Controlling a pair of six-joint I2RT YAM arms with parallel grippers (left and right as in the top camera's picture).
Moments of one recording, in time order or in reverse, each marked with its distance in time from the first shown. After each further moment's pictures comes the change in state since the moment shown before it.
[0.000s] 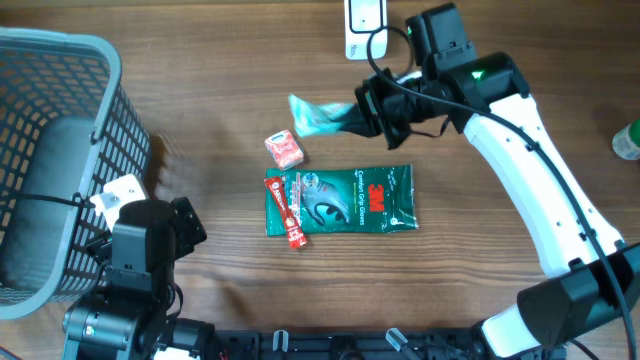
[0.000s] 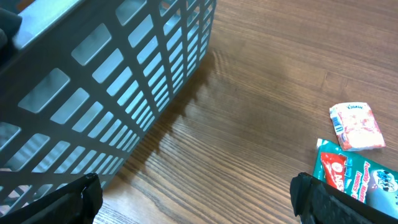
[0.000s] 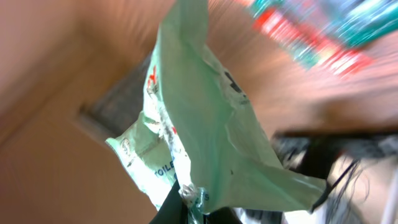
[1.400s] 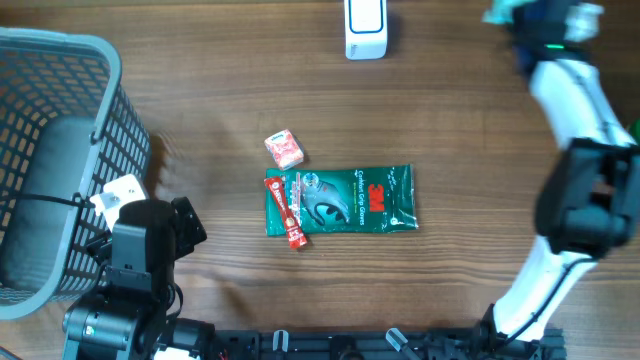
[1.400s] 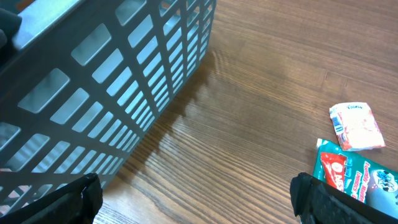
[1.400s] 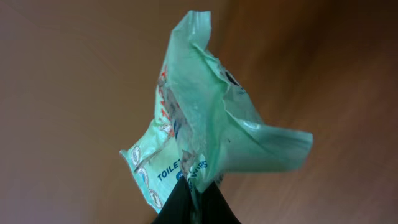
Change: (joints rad) left arm 0.000 0.000 0.000 0.000 0.000 0.000; right arm -0.567 0.404 0.001 0.869 0.834 -0.328
